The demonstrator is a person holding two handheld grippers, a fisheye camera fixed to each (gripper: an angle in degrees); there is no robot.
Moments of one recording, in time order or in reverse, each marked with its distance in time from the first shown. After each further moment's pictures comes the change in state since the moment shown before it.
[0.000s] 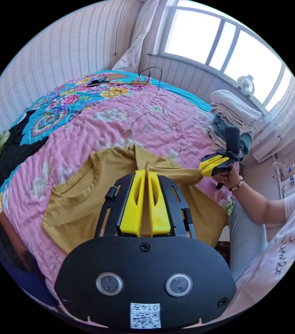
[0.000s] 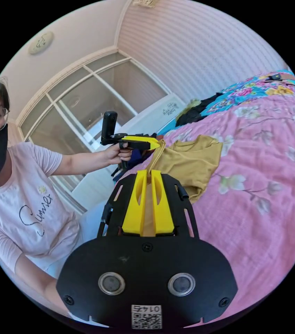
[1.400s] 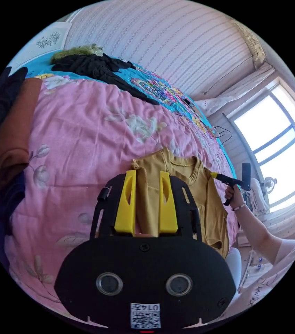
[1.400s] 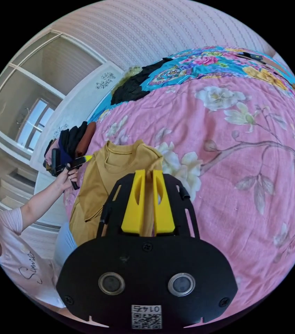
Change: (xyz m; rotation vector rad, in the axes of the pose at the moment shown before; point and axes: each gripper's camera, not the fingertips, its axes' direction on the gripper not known) left arm -0.321 0.349 -0.039 0.200 0.092 -0.672; right arm 0.011 -0.212 0.065 -0.275 0.453 0.292
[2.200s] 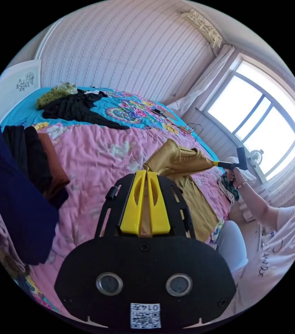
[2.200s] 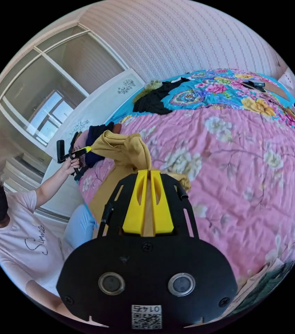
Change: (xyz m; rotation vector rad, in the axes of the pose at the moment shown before) left arm 0.001 0.136 -0.142 0.085 0.016 0.267; right arm -0.120 0.101 -0.166 0.050 0.011 -0.096
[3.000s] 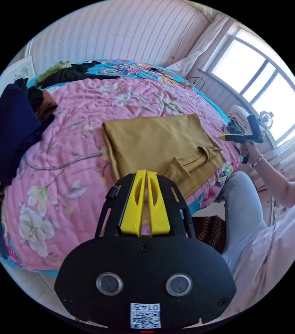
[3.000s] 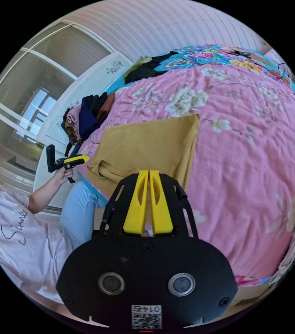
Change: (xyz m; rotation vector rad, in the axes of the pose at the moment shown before) left arm 0.115 0.171 0.075 -0.210 -0.063 0.010; right arm -0.095 0.078 0.047 -0.109 0.030 0.107
